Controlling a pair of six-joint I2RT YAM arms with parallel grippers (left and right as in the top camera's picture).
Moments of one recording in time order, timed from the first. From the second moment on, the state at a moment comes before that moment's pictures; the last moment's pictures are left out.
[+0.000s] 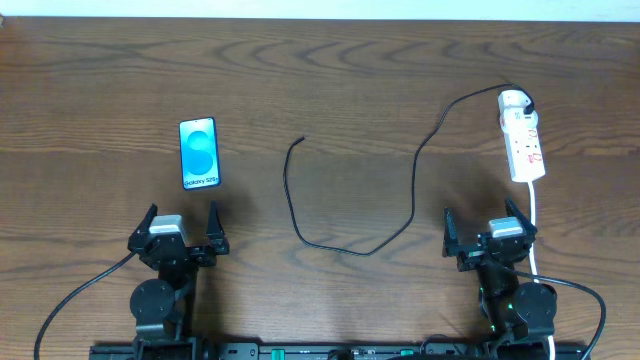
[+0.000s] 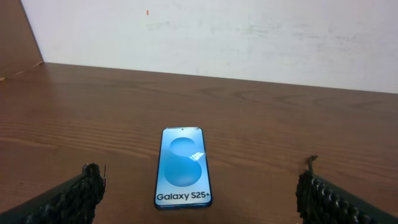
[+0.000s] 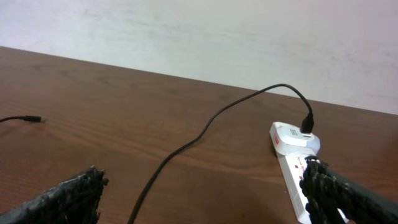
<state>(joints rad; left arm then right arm) 0.04 0.01 0.03 -0.14 0.01 -0.07 0.09 0.01 0.01 -0.07 -0.05 -0.11</state>
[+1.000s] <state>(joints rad) 0.04 0.01 0.03 -0.14 0.00 -0.07 0.09 0.01 0.01 -0.07 -0.05 -0.11</state>
